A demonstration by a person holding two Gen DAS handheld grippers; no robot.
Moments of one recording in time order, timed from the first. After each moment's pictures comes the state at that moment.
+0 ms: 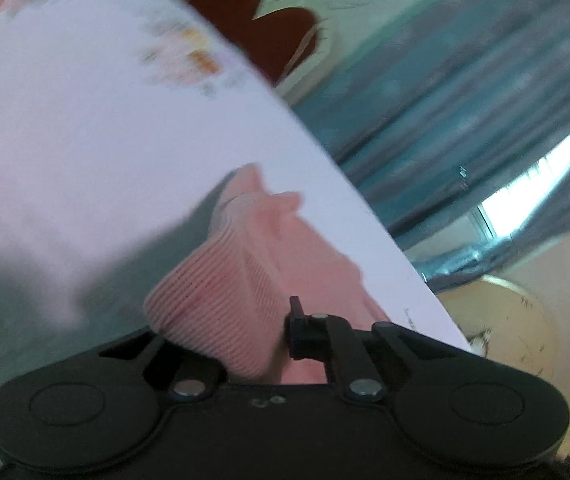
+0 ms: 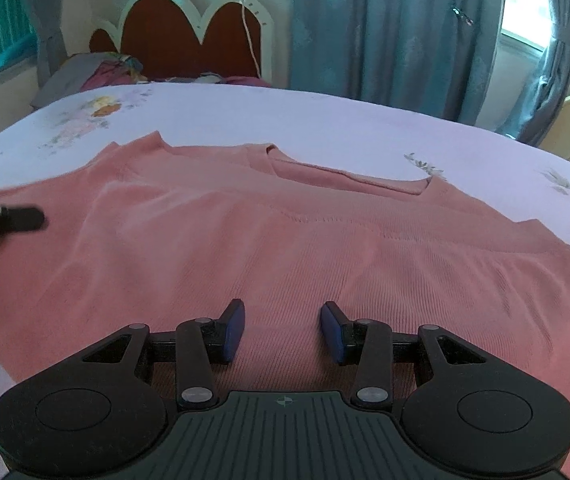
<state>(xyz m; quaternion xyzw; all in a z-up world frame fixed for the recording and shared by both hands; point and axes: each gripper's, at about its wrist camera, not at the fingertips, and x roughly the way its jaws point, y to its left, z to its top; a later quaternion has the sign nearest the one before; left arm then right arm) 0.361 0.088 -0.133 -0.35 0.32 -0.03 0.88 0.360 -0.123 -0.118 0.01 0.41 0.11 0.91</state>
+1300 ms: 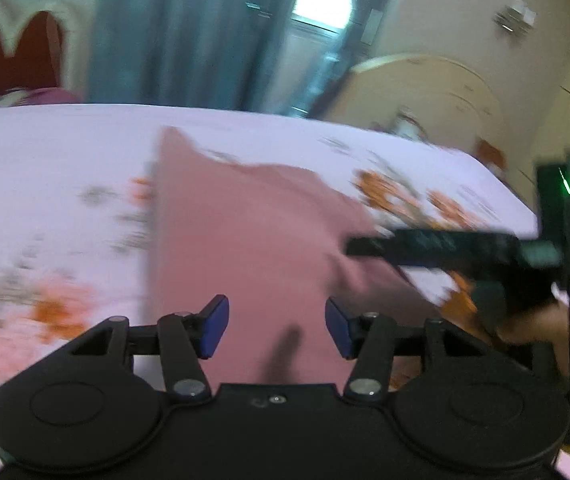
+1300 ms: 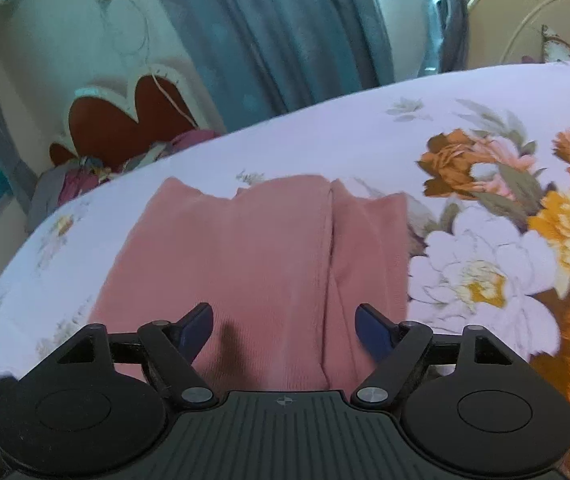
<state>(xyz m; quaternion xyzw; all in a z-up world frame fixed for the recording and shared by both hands) 0.314 -0.130 -0.101 -0.03 0.37 -0.24 0.90 0.320 -0.330 -0.091 0.21 0.41 0.06 0.89</state>
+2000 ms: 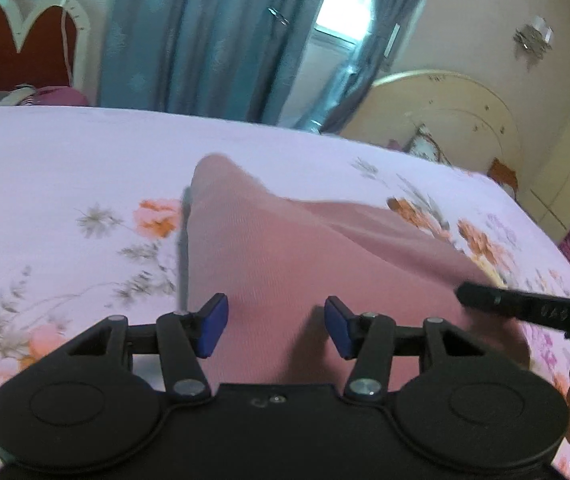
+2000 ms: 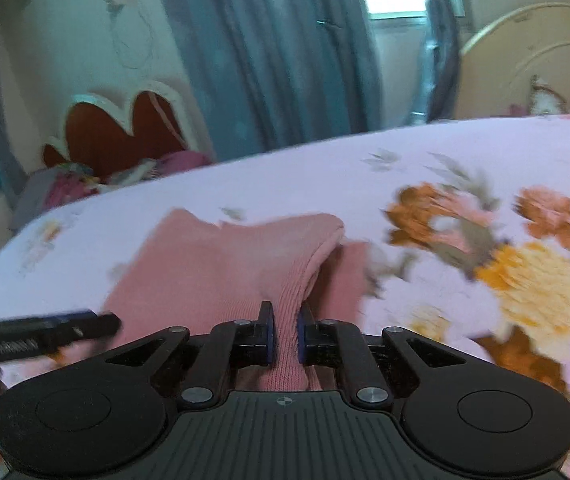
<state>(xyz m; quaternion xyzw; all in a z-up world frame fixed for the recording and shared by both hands) 0.360 -0.141 -0.118 -0.04 0.36 -0.24 0.90 0.285 -0.354 -0.071 0.15 0.38 0.02 0.91</state>
